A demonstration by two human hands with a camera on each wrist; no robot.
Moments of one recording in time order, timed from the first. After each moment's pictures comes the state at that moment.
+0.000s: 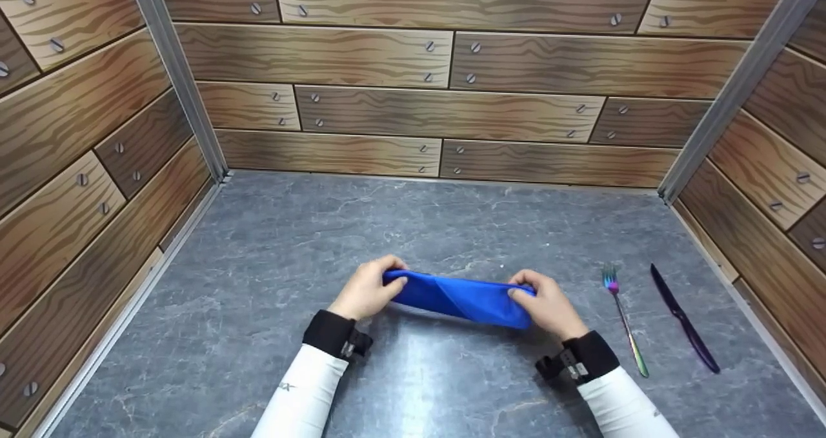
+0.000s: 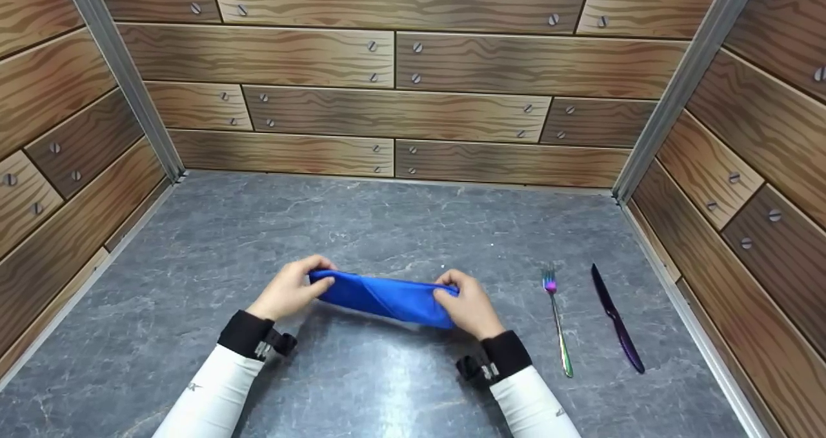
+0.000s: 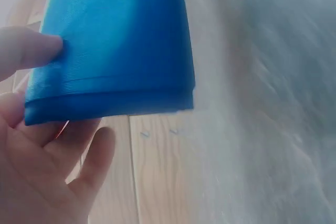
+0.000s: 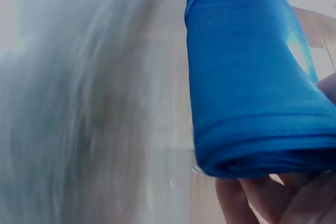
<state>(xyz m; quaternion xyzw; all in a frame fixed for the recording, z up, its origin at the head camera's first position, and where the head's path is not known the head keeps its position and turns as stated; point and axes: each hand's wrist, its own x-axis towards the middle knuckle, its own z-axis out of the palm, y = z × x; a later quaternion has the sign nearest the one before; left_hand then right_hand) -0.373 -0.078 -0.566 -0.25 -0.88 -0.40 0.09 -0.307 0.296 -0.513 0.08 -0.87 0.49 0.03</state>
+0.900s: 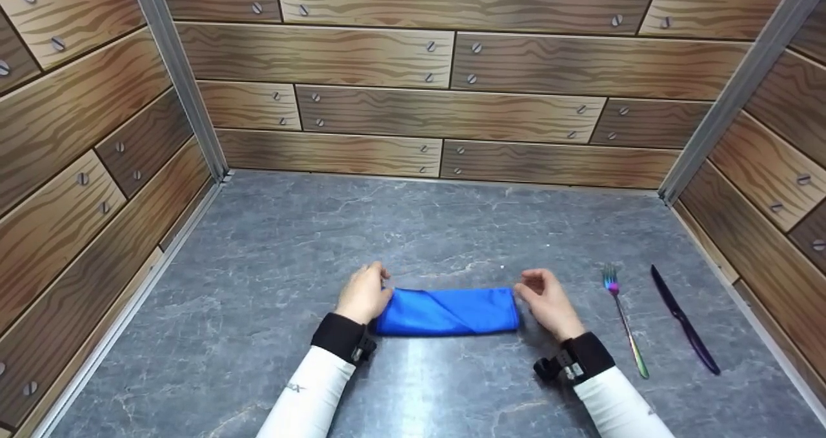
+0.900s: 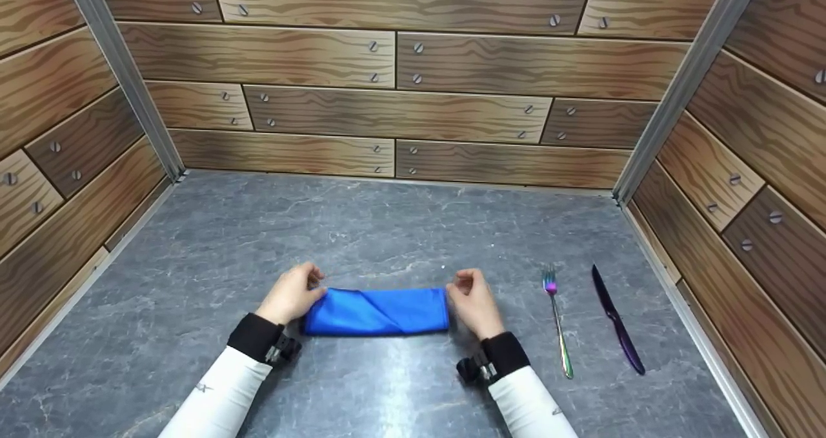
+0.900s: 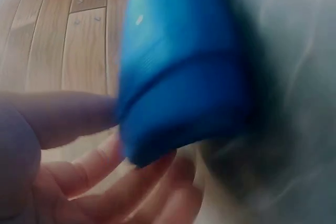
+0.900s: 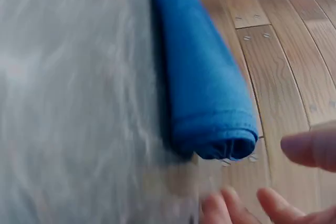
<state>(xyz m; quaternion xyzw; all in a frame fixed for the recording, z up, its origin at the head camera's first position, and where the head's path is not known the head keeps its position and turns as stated) -0.367 -0.068 -0.574 -0.08 -0.94 -0.32 0.05 -0.329 0.312 -0.555 0.01 -0.84 0.54 0.06</state>
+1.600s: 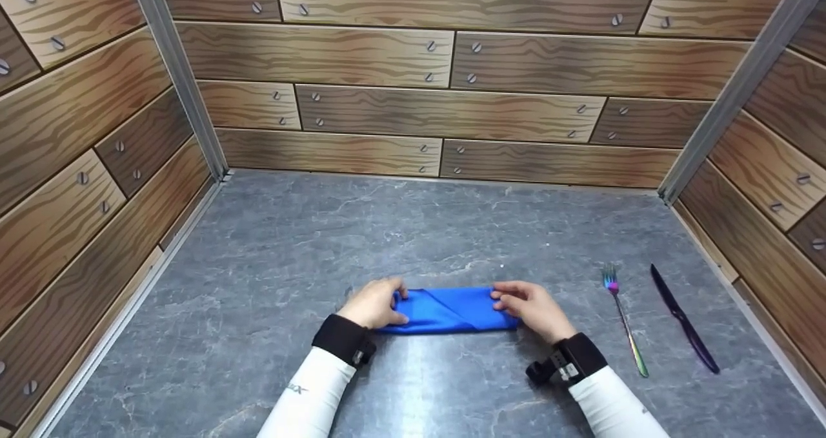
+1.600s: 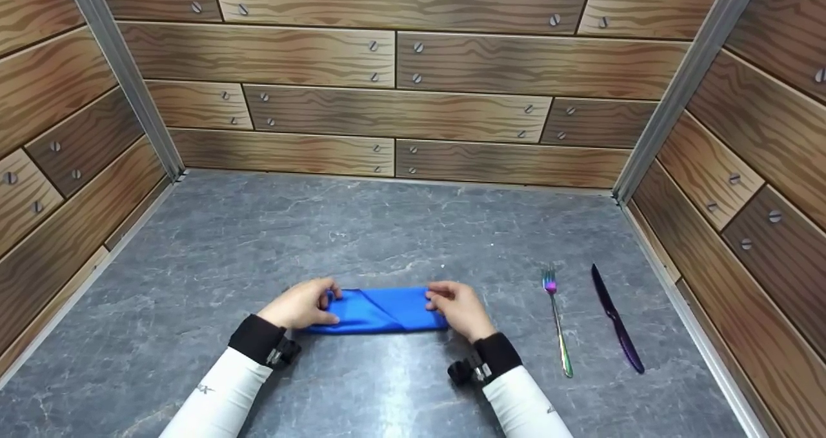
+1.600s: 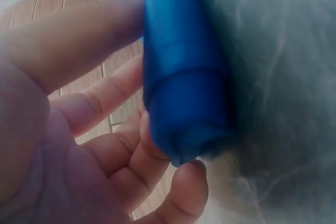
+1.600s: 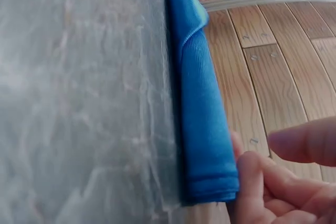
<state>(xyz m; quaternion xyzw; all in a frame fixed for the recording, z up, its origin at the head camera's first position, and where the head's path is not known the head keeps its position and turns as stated) -0.359 -0.066 -0.572 -0.21 -0.94 -0.26 -0.05 -0.298 0.280 -0.508 0.07 -0.82 0.57 -0.09</state>
